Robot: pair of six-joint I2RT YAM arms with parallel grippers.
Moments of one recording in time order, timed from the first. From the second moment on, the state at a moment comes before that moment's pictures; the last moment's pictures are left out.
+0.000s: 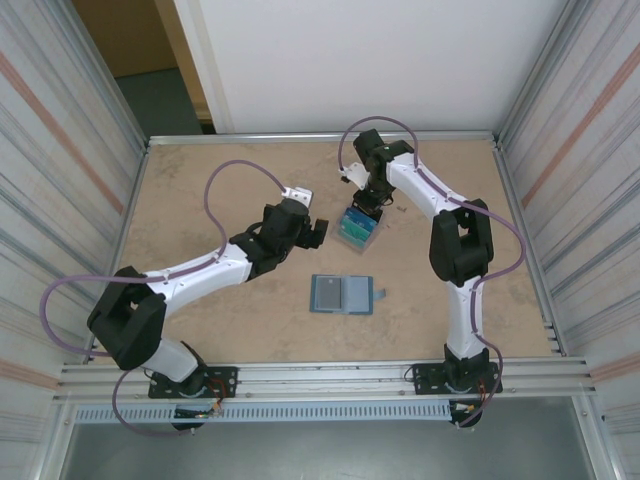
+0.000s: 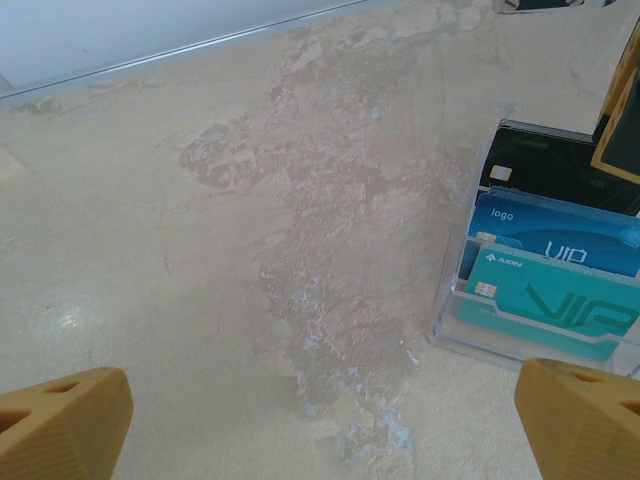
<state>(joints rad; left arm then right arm) -0.77 1.50 0.97 -0.09 -0.42 -0.20 0.42 2.11 1.88 -1.07 0.05 -0.43</state>
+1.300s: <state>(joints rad) -0.71 0.81 0.48 -0.21 -0.53 -0.60 1.02 1.60 1.06 -0.70 0.28 0.63</state>
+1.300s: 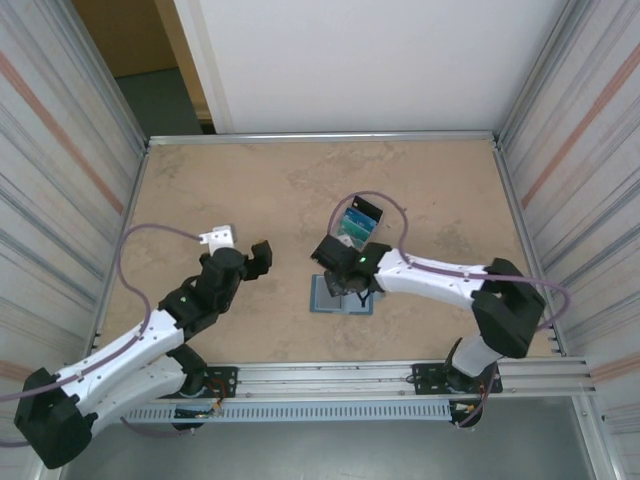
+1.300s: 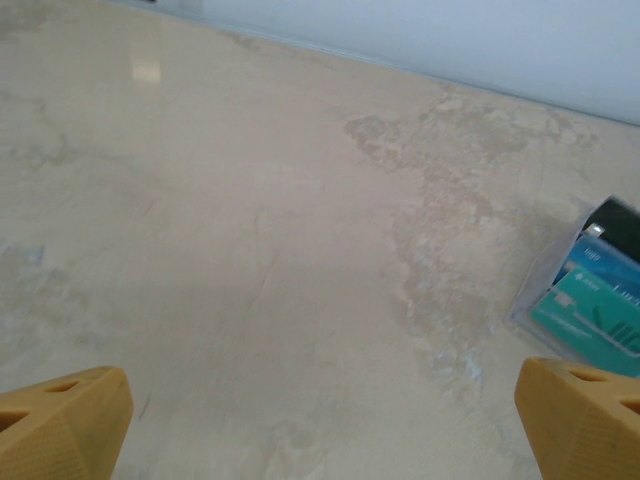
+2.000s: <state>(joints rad) -0.71 0.68 0.35 -0.27 -0.54 -0.70 1.11 1.81 1.15 -0.69 0.26 0.80</state>
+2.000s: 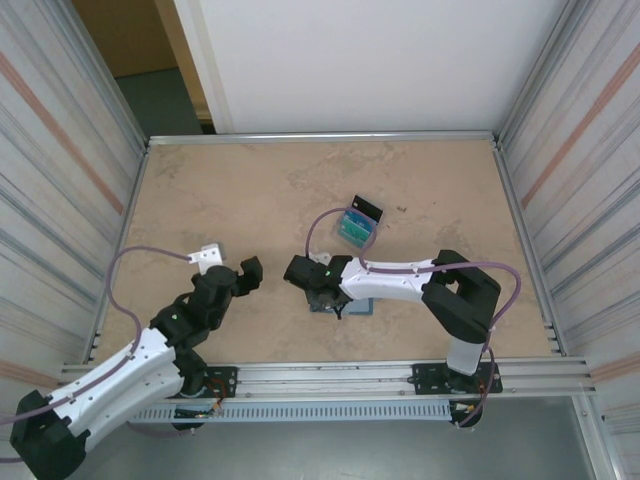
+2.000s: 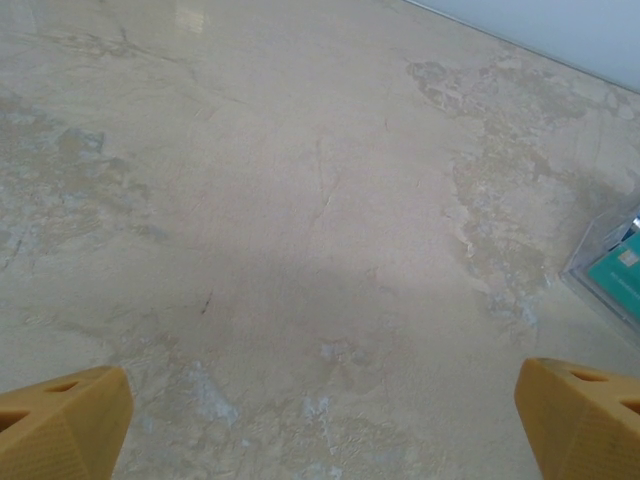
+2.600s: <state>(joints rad) -0.71 0.73 0.41 -0.27 -0.49 -0.63 1.09 1.80 1.11 -0.63 0.21 0.84</state>
